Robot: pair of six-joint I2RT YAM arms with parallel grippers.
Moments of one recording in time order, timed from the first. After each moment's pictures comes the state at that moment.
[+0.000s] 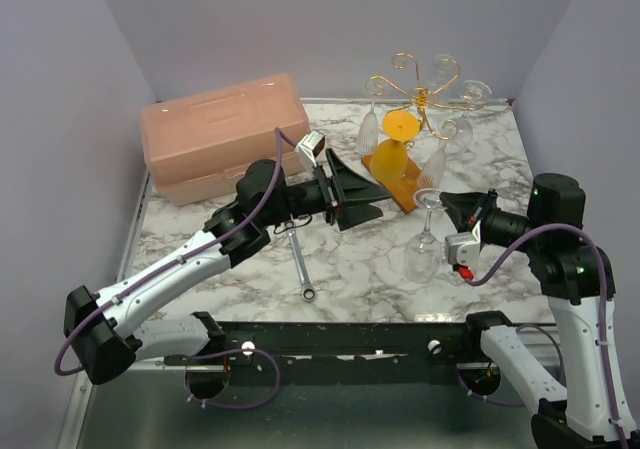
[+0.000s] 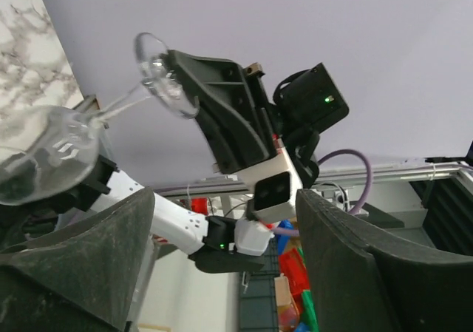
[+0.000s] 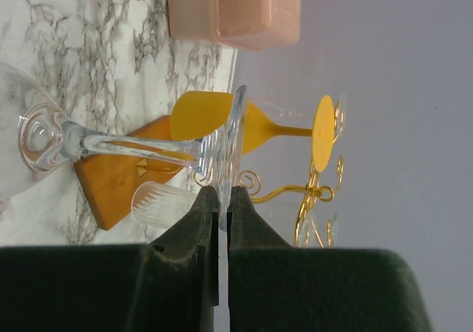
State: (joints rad) left arm -0.83 1.11 0.98 0.19 0.45 -1.49; right arm 0.11 0.76 1.20 -0.97 -0.83 -1.69
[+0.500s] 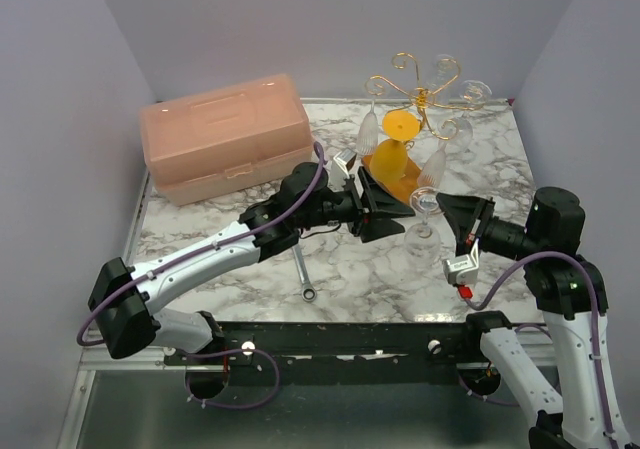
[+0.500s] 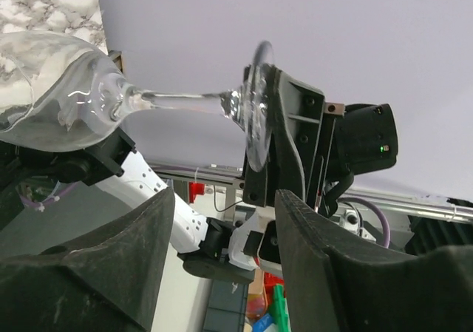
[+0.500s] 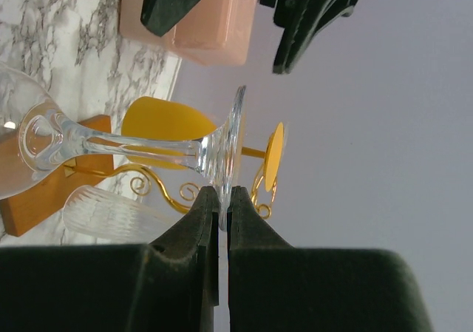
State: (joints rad) left arm -0.95 1.31 1.09 0.10 0.40 -1.58; right arm 0.11 0.64 1.03 -0.82 -0.88 -1.91
